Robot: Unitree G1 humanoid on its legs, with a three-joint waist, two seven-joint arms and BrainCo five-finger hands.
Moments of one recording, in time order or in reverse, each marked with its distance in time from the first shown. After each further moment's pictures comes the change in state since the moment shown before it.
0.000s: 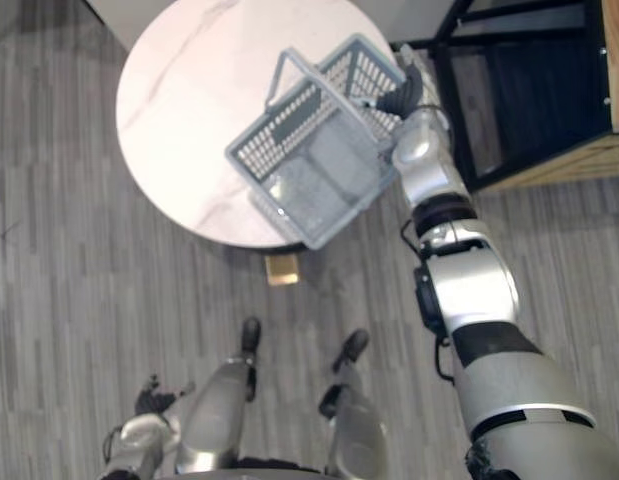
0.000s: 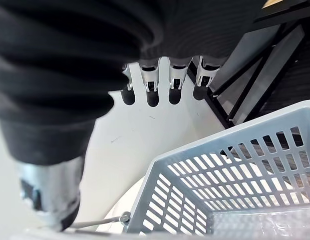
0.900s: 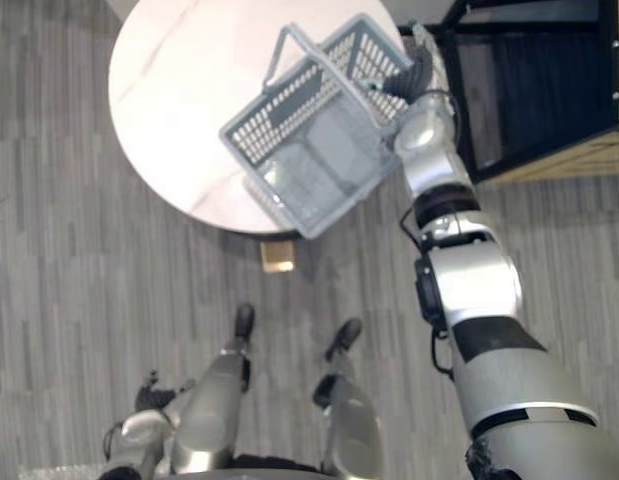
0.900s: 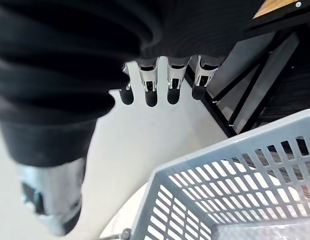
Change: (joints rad) left arm -0.008 0.005 -0.017 -0.007 0.000 0.001 0.030; right arm -0.078 -0.002 -0.050 0.000 0.003 0.021 -0.062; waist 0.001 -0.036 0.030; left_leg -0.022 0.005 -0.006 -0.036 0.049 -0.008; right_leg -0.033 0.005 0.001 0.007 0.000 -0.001
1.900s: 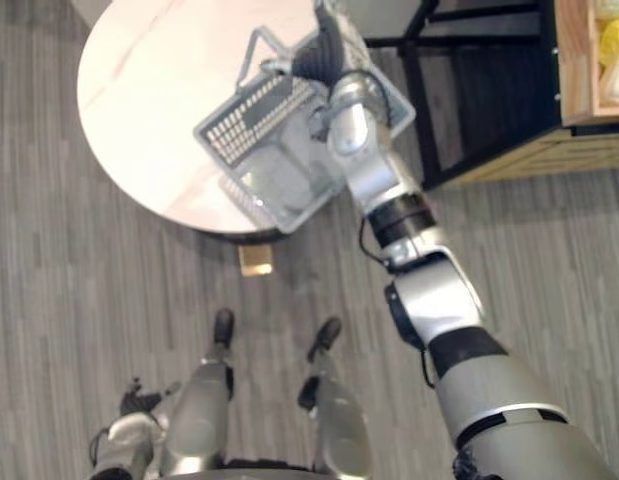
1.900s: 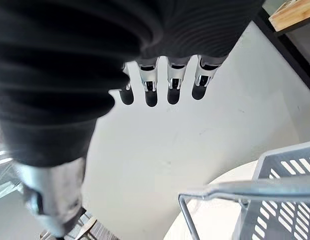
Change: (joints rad) left arm 0.004 0.023 0.084 0.001 0.004 0.024 0.007; right arm 0.138 0.137 0.216 -0.444 0.009 -0.024 0.047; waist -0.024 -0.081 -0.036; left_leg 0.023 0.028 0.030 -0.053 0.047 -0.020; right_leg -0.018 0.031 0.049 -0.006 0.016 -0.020
